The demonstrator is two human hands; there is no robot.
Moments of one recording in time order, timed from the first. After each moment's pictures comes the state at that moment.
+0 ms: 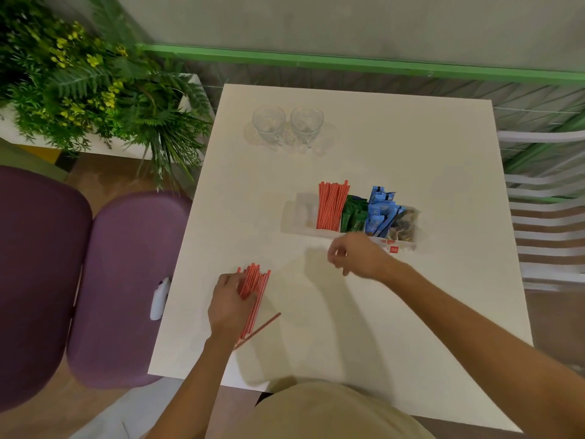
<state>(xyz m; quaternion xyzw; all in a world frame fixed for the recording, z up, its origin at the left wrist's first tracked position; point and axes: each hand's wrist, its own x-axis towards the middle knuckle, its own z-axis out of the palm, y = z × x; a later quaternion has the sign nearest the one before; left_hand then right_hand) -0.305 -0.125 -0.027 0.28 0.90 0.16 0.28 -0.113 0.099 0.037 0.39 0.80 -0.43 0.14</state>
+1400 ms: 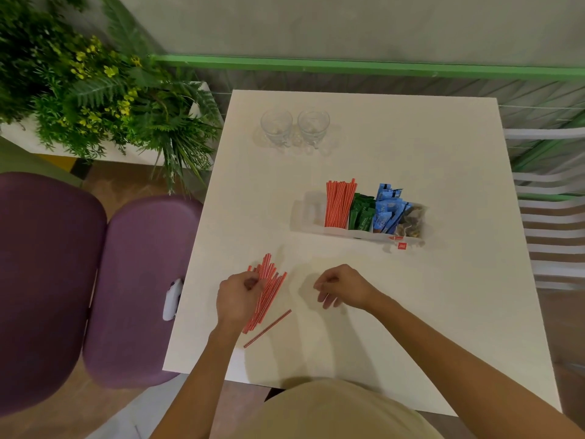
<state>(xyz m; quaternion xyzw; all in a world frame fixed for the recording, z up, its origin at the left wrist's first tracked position) -0.309 -0.118 0.006 0.28 0.88 0.22 0.29 -0.114 0.029 -0.001 0.44 0.62 -0.64 0.11</state>
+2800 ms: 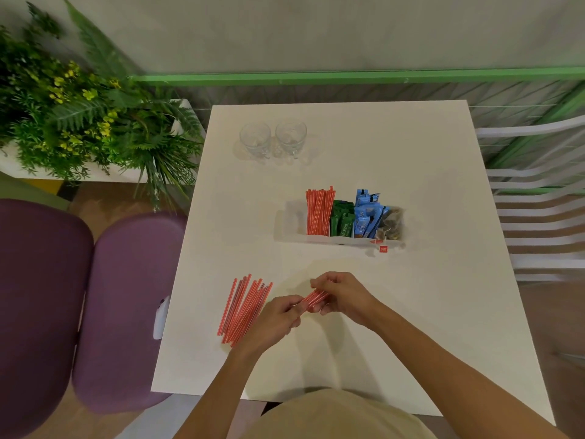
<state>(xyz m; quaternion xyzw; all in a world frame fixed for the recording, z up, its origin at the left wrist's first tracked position) -0.235 -0.086 0.030 0.33 0.70 0.24 0.58 -0.087 0.028 0.013 0.43 0.41 -0.80 -0.04</state>
